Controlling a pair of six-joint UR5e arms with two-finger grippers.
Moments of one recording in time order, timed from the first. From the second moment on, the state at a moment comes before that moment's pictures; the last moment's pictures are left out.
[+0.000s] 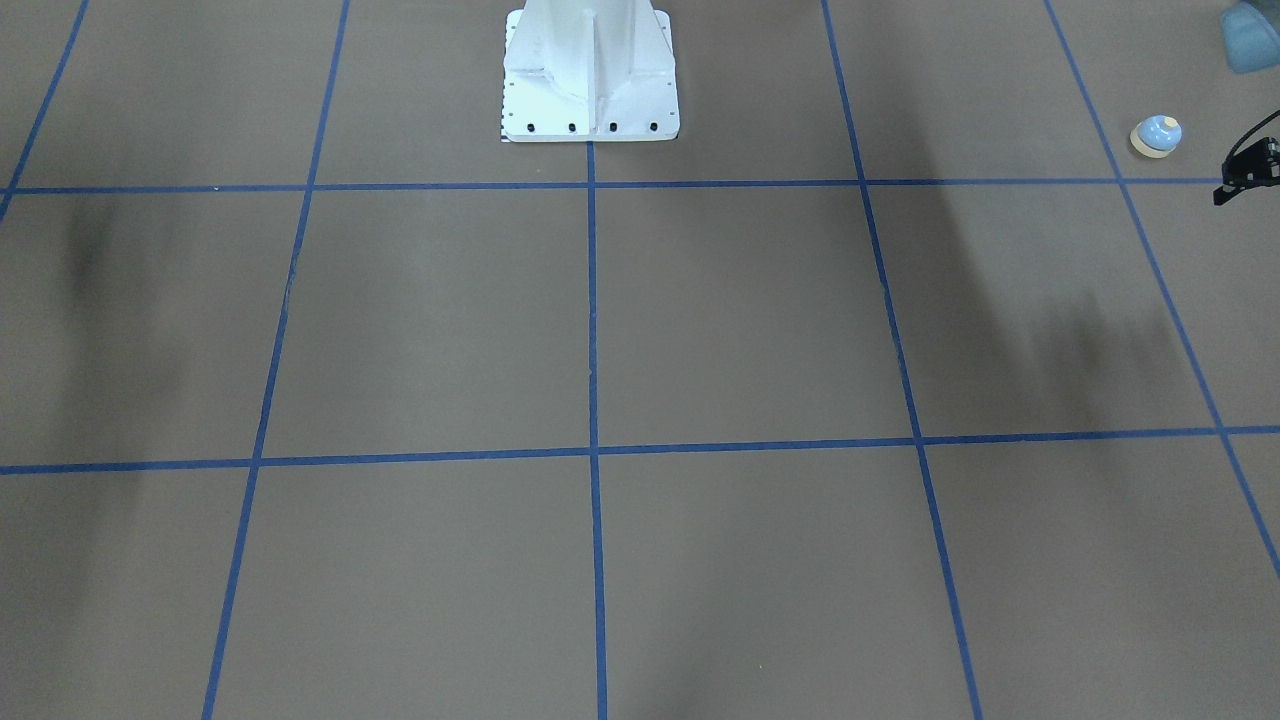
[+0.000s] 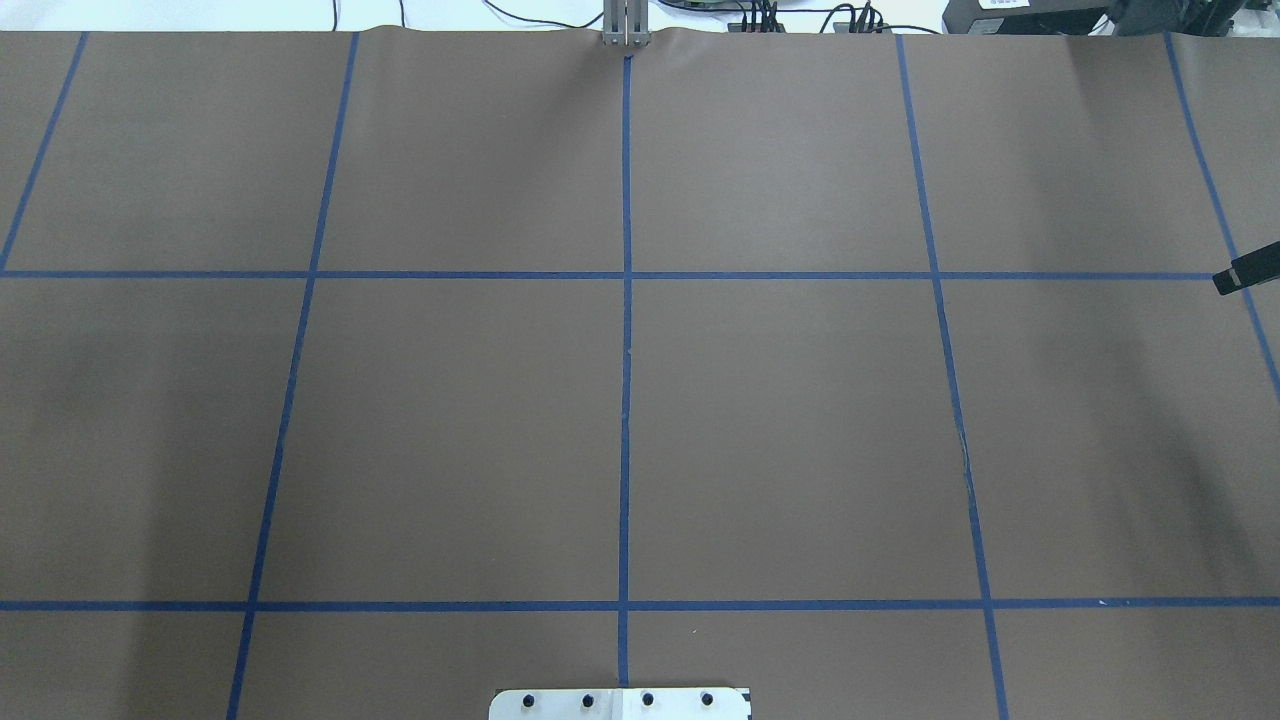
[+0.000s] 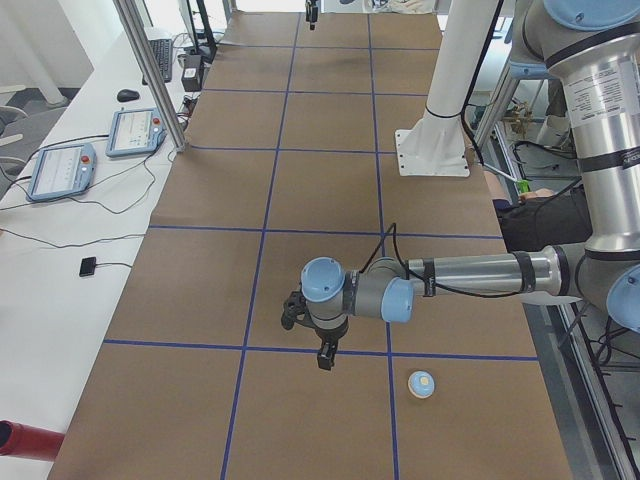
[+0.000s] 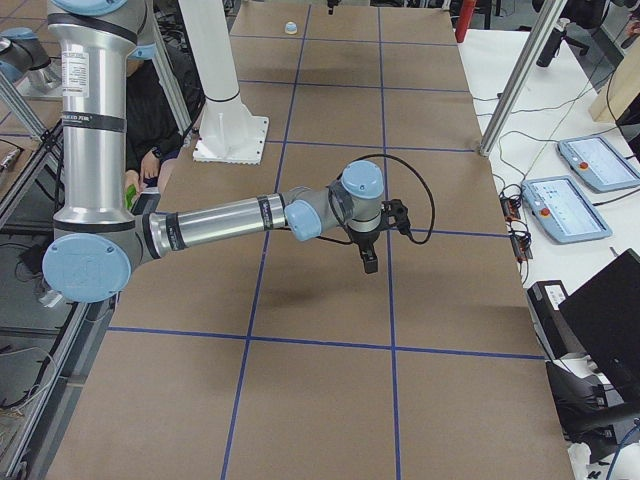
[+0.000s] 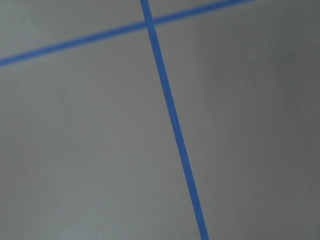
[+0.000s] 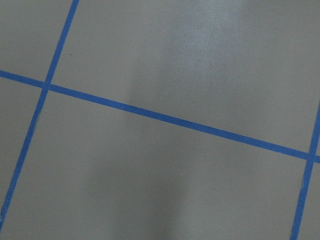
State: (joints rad) left arm -1.36 -1.26 -1.71 -1.77 -2.32 0.08; right arm 1.29 -1.63 1.84 -1.33 2.31 0.25
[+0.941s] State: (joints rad) left arm -1.20 -1.17 -1.60 -1.77 -2.38 0.08; right arm 1.29 -1.63 1.84 -1.33 2.31 0.25
